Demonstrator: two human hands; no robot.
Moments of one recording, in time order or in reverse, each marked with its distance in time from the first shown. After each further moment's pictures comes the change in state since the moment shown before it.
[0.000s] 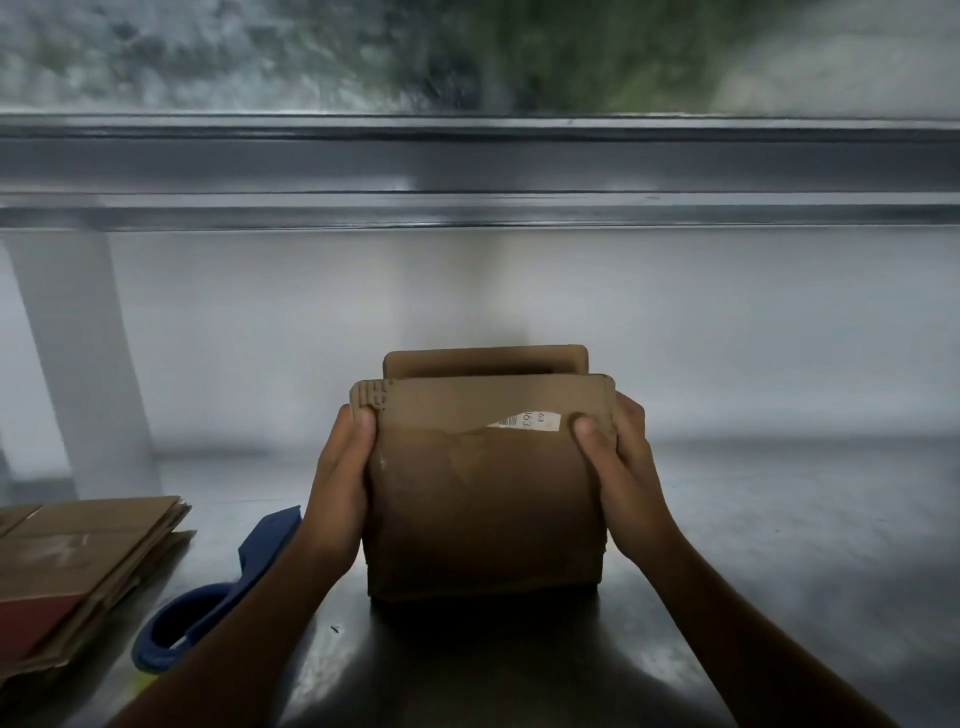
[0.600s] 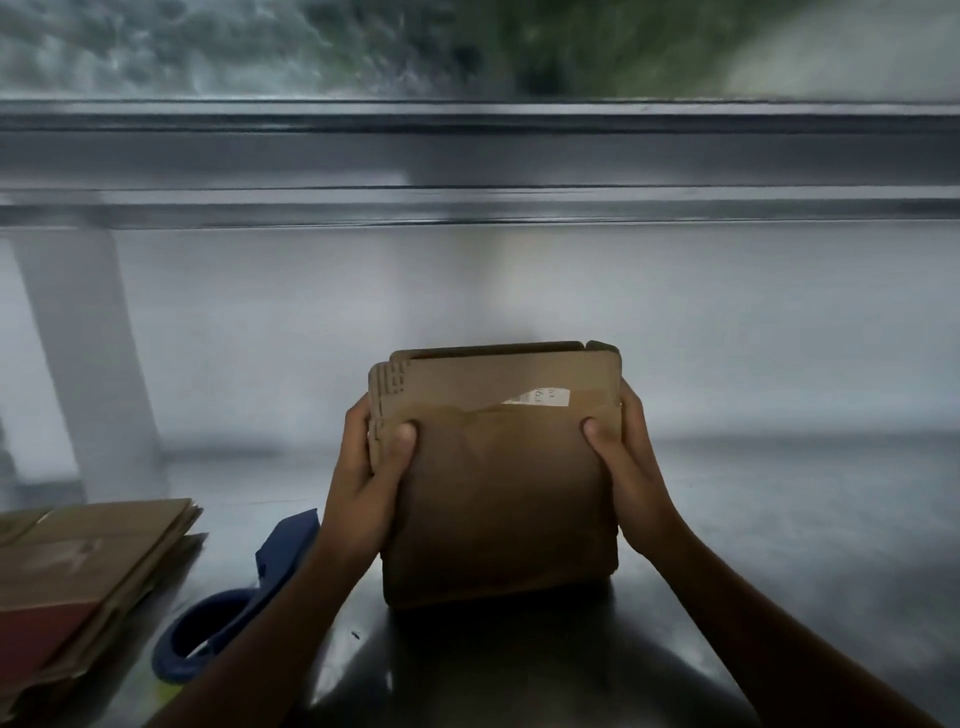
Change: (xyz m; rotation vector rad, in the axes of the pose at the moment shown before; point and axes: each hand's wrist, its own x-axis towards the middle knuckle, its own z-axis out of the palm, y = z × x) left_hand 0.003 -0.007 -0.010 0.189 0.028 0.156; right_hand 0.019 0.031 0.007 0.094 -0.043 0.003
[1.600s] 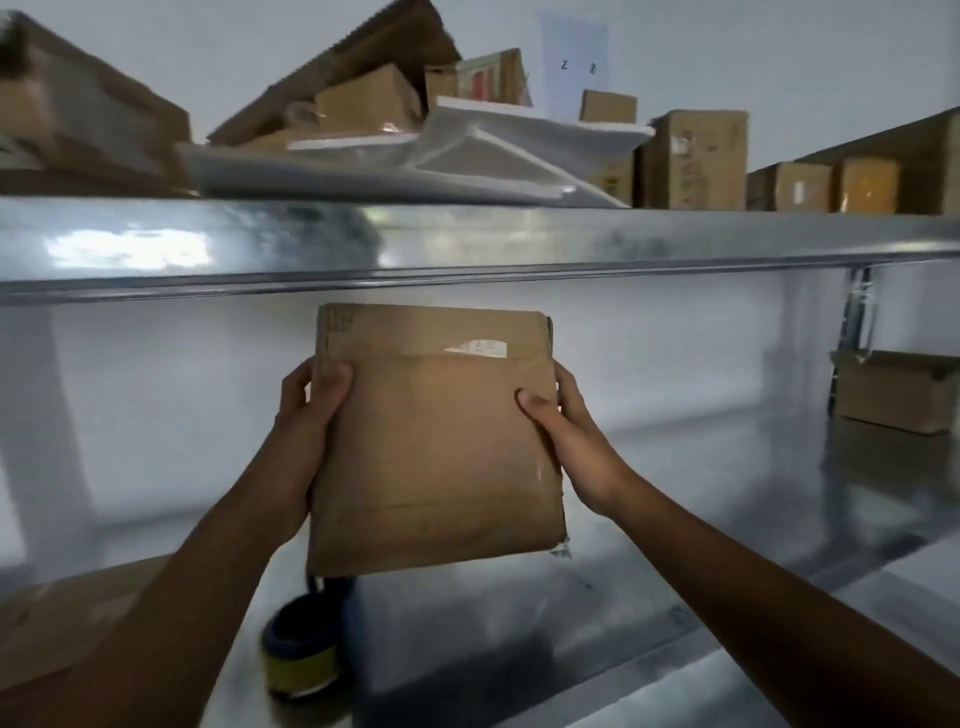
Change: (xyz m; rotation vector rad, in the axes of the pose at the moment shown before) left_hand 0.019 0.130 -0.118 -0.226 -0.294 -0.253; right_hand -0.063 -0.137 0.095 -0.171 0.058 0.164
